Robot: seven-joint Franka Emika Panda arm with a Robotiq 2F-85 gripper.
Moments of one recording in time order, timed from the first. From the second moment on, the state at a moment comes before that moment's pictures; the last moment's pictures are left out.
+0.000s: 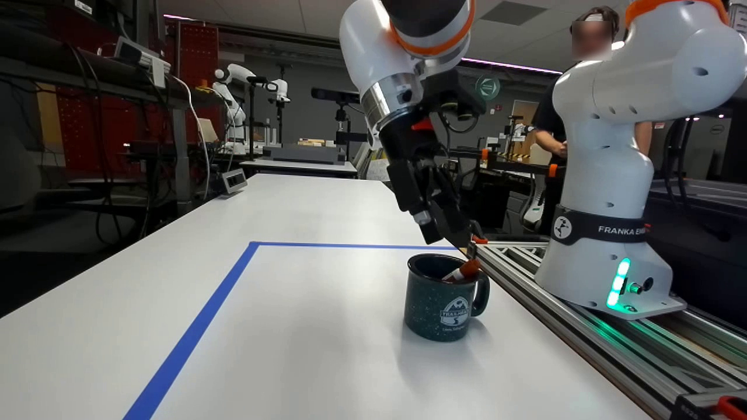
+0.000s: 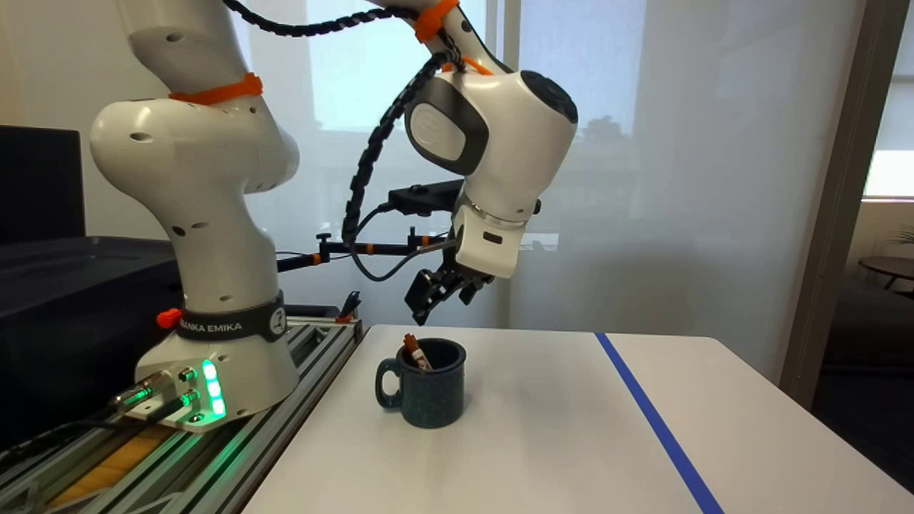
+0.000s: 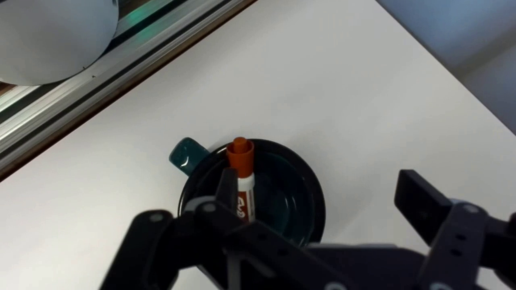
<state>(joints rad) -0.07 -0.18 0.00 -2.75 0.44 2.10 0.29</state>
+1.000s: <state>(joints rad) -0.05 -0.04 0.00 -2.75 0.44 2.15 0.29</state>
